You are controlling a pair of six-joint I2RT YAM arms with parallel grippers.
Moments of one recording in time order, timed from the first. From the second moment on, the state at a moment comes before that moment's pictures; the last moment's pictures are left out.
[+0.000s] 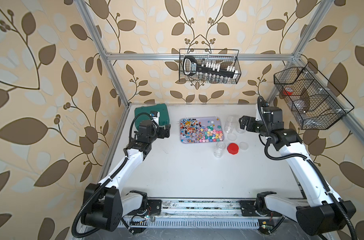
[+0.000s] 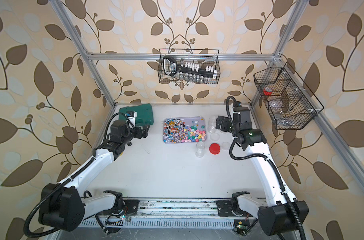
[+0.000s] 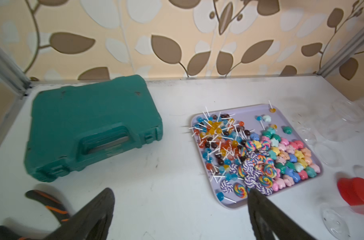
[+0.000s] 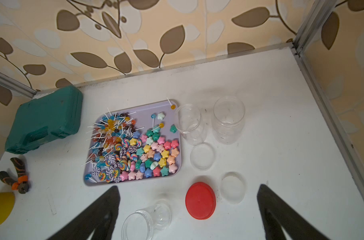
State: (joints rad) left arm -0.14 1.15 0.76 -0.01 0.08 -0.11; right arm 0.13 1.16 1.19 -0.63 0.07 0.29
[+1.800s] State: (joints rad) left arm -0.04 1.52 0.38 0.62 -0.05 -0.08; right arm -0.05 1.49 0.24 0.99 -0.02 0.03
